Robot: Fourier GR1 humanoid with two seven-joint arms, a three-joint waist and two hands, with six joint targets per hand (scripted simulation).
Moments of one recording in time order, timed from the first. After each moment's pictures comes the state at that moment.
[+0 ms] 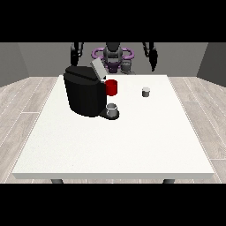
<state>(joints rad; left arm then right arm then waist) 0.04 0.08 -0.01 -1.55 0.01 0.00 -0.03 -0.01 -0.07 0.01 -1.50 0.02 0.02 0.02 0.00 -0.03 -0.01</state>
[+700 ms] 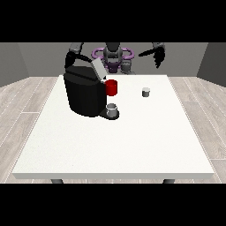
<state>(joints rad) 0.03 0.33 -0.03 -1.54 -0.15 -0.18 -0.18 -0.03 -0.07 -0.04 -1.46 0.13 -0.13 -0.06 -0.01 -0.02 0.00</state>
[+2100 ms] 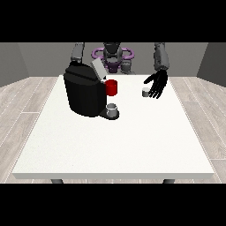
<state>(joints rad) -0.40 0.44 -0.02 -0.97 -0.53 -0.13 -0.21 -0.23 -0.02 0.02 -1.38 0.16 -0.16 0.01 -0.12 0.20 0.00</state>
